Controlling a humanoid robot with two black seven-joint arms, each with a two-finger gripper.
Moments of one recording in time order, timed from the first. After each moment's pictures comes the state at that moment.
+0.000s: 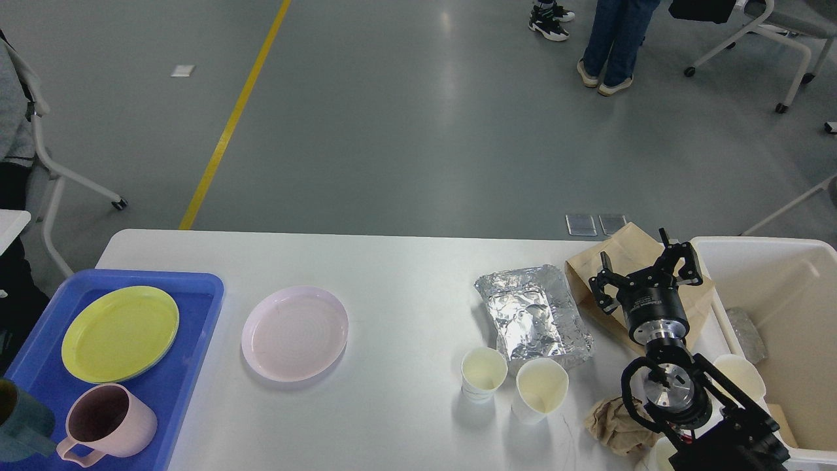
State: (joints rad) left arm -1.14 0.95 0.83 -0.63 0.46 -0.96 -0.05; right arm 0.27 -0.15 1.14 0.91 -0.15 0.12 0.44
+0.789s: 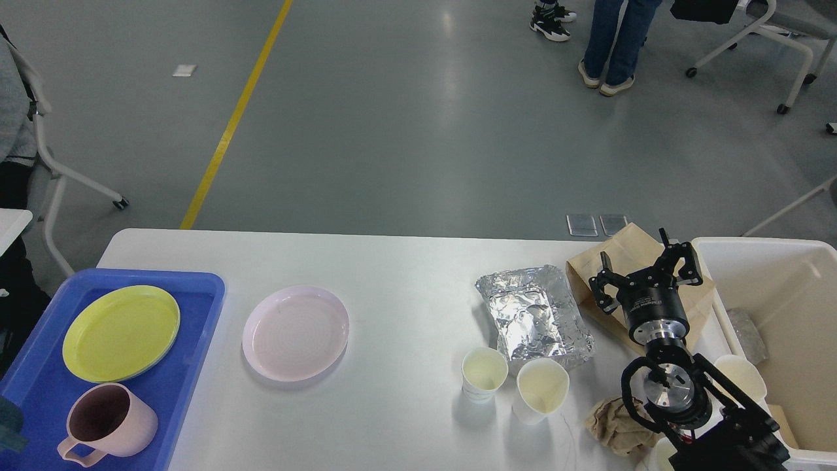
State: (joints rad) left arm -1.08 0.95 0.81 -0.50 0.44 -0.96 -0.08; right arm 0.27 -0.15 1.14 0.91 -0.15 0.12 0.44
